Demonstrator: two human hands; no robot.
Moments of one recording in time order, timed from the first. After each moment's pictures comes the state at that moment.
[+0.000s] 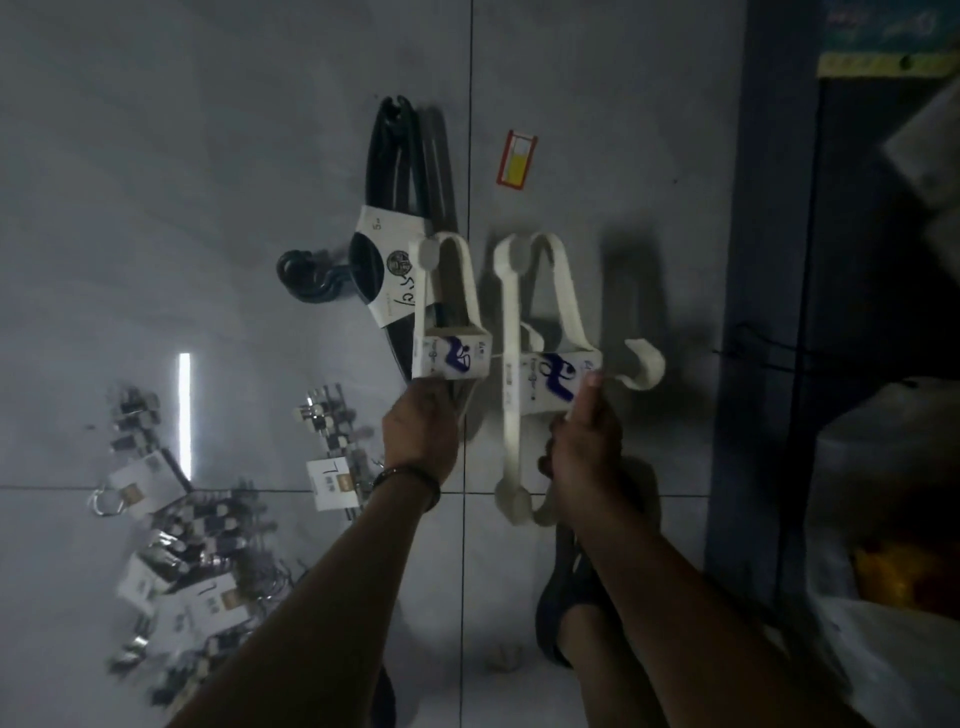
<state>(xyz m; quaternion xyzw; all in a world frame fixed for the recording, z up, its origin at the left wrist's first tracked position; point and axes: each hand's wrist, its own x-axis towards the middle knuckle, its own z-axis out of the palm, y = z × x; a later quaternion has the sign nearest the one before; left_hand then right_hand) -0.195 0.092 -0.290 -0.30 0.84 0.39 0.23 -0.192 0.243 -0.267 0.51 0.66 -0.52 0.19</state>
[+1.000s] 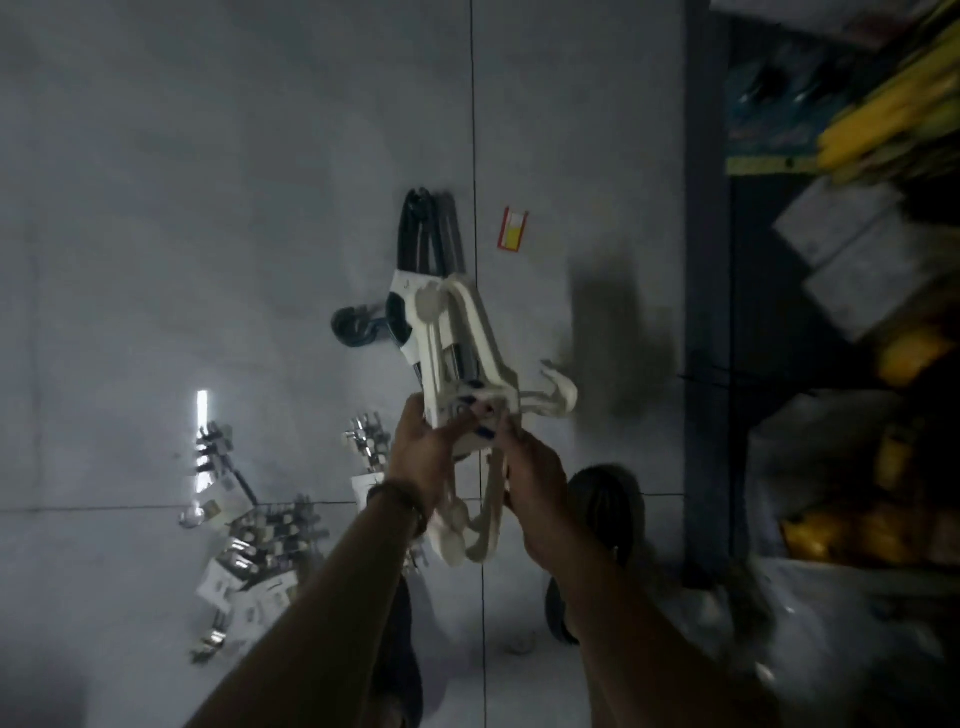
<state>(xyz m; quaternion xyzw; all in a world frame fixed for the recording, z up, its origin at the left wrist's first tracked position) -0.216 0.063 -0.161 -0.39 0.59 0.65 0.29 -0.190 0.194 -0.137 0.41 0.65 -0.54 0.35</state>
